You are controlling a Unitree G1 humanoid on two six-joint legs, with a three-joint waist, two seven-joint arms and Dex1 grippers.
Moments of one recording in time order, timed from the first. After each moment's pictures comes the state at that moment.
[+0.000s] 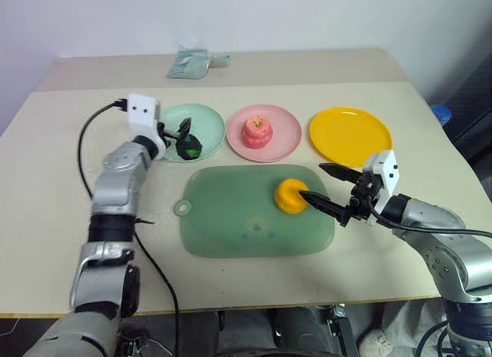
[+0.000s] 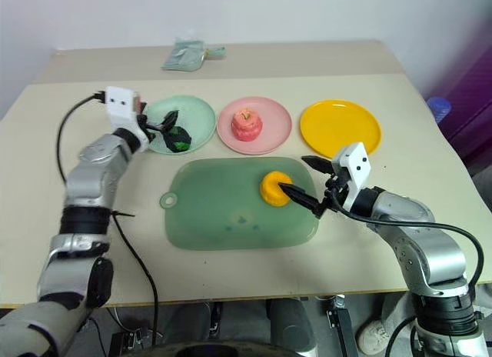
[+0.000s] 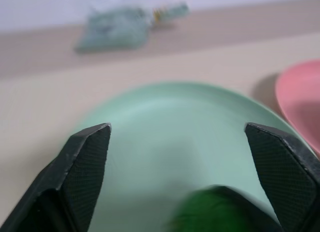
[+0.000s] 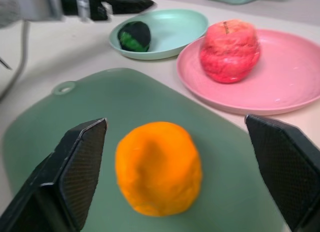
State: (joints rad) left arm -0.65 0.41 0.15 0.28 -0.21 0.34 -0.38; right arm -0.12 -0.65 -0.15 -0.42 0.61 0.57 0.74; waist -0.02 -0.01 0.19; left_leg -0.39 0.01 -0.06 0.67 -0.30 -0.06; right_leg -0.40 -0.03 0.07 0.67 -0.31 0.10
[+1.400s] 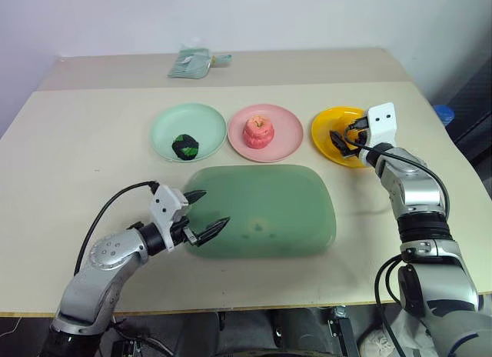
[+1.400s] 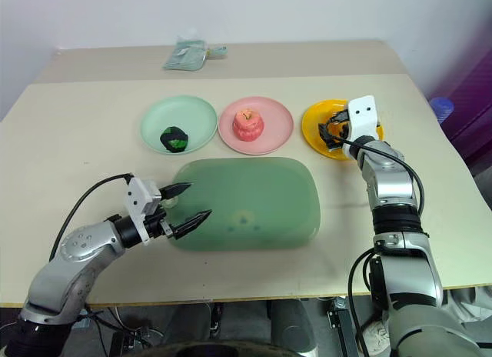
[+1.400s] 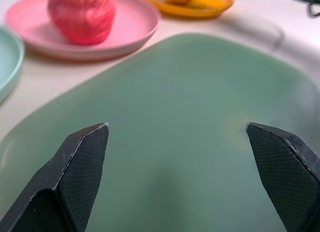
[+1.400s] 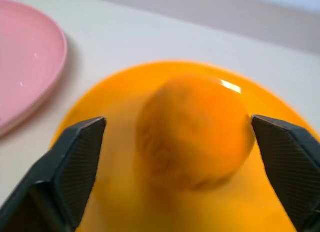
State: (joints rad) left arm 0.06 0.53 0.01 -0.46 -0.42 0.40 -0.67; right arm -0.69 -0.51 -0.09 0.48 0.15 0.28 0.37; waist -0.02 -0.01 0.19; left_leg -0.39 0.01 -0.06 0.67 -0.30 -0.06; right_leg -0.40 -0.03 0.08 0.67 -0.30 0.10
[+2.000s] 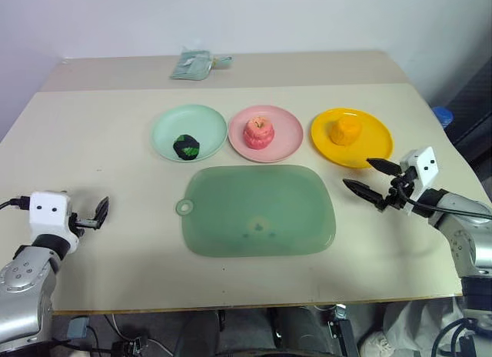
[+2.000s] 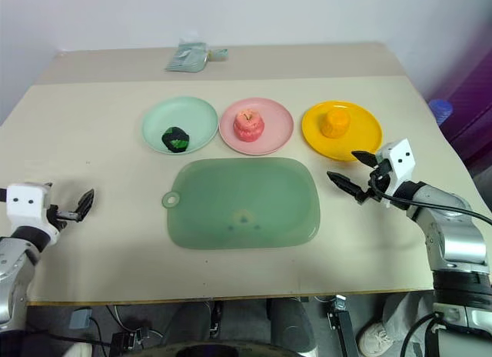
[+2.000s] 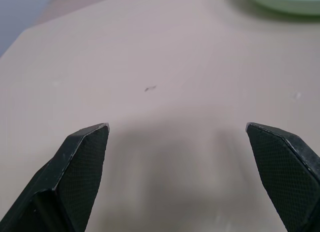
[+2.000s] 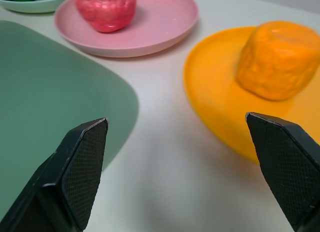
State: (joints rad) left arm 0.17 0.56 0.48 -0.14 -0.25 0.24 -0.36; right arm -0.20 -0.74 -0.25 0.07 0.44 0.31 0.90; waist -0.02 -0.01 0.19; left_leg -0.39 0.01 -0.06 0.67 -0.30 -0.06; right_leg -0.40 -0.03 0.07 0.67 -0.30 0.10
